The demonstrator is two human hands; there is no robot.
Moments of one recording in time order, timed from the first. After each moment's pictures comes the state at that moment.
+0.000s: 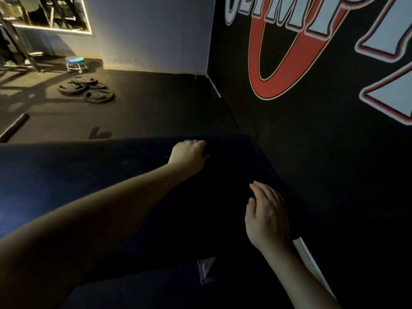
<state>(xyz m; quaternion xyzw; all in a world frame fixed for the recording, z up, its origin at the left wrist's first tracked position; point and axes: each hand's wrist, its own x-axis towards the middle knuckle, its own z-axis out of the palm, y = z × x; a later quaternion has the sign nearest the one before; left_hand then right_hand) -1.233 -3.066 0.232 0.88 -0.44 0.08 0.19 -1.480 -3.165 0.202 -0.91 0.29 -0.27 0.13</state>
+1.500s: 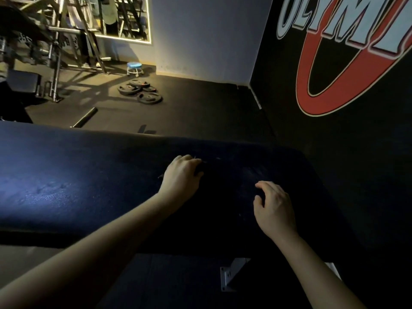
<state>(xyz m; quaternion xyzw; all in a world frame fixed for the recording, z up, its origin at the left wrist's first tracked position) -1.274 -2.894 0.238 0.90 -0.31 0.11 0.27 -1.420 -3.115 0.217 -0.95 0.16 -0.19 0.17</state>
